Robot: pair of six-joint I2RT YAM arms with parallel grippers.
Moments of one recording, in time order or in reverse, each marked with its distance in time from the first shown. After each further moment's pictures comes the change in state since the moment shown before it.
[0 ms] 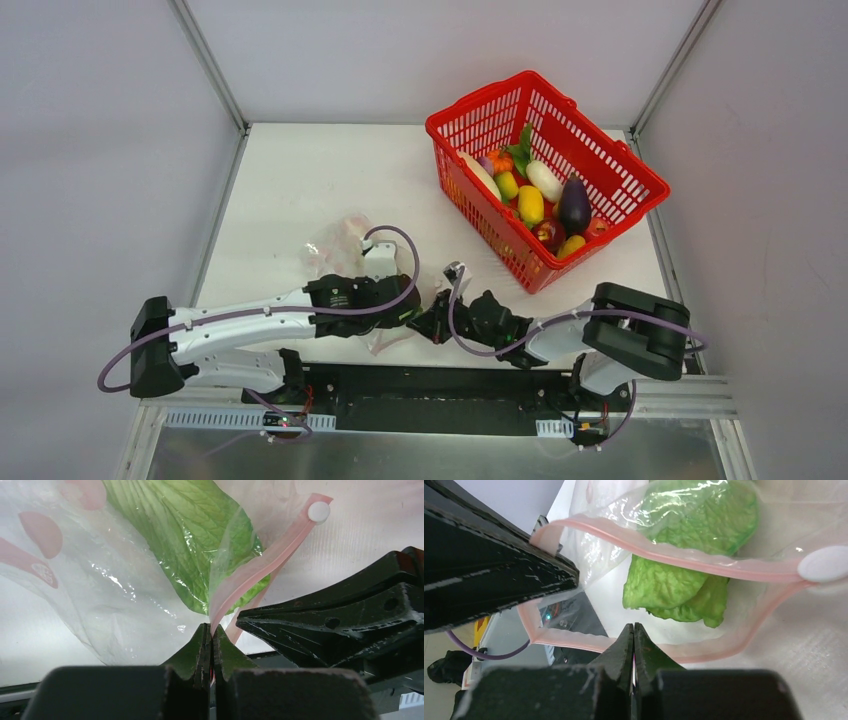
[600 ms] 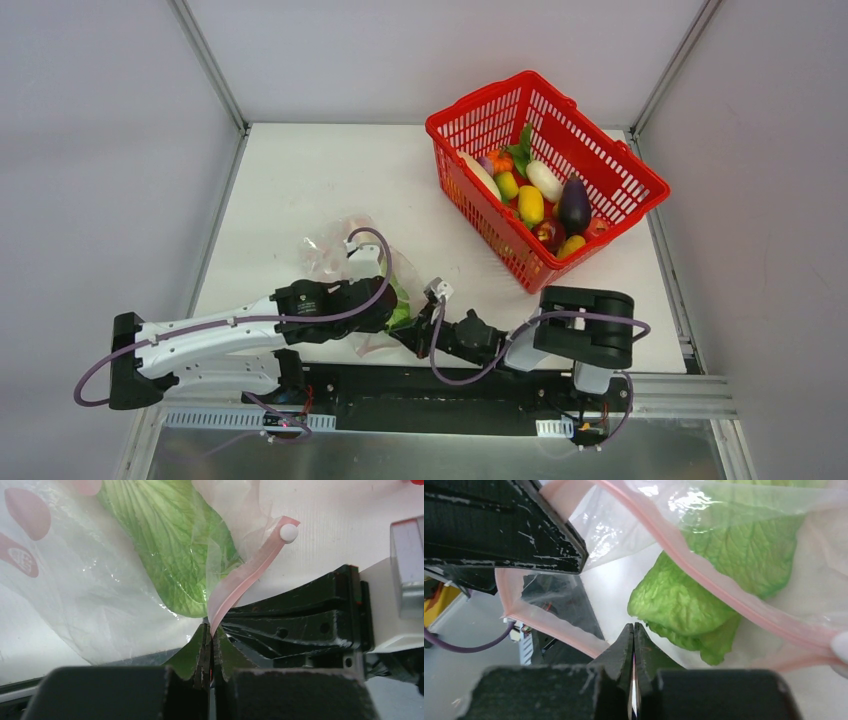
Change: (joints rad) left arm 0.000 -0.190 -0.047 -0.045 0.053 0.035; right arm 0.140 0.260 0.042 0.343 0.112 -0.203
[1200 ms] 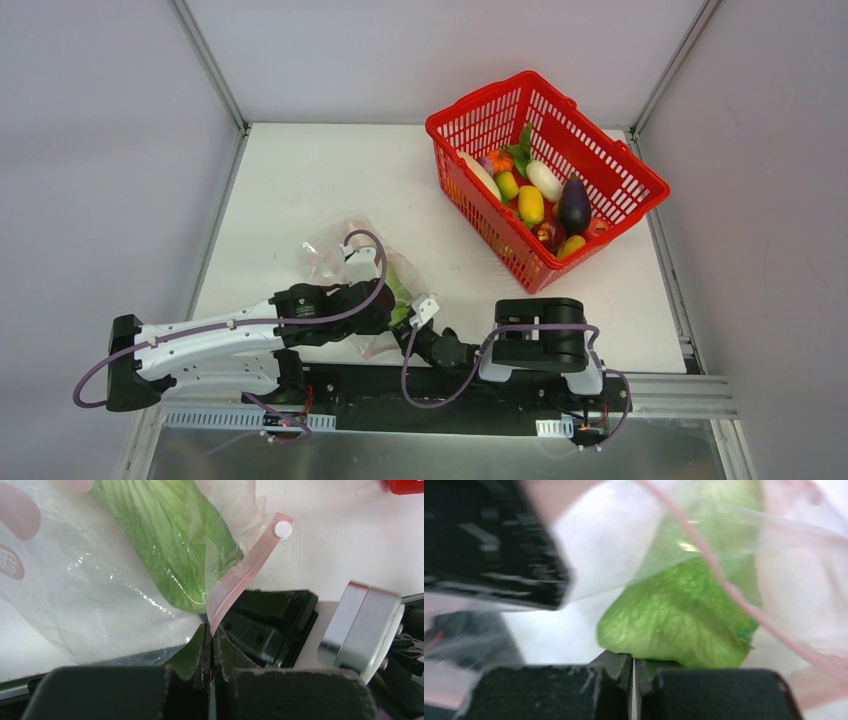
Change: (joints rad) left arm 0.000 -0.017 -0.047 0.071 0.029 -0.069; right arm 0.142 0.248 0.146 0.133 0.409 -0.319
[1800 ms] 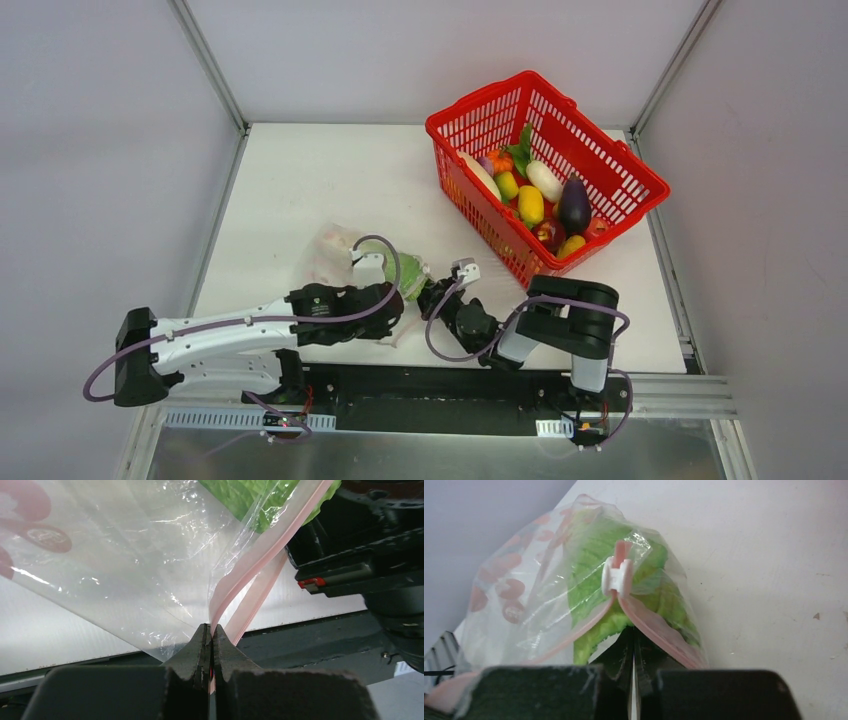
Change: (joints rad) left arm 0.000 0.042 -0.017 -0.039 0.025 0.005; right arm -0.219 -0.124 -0.100 0.005 0.072 0.262
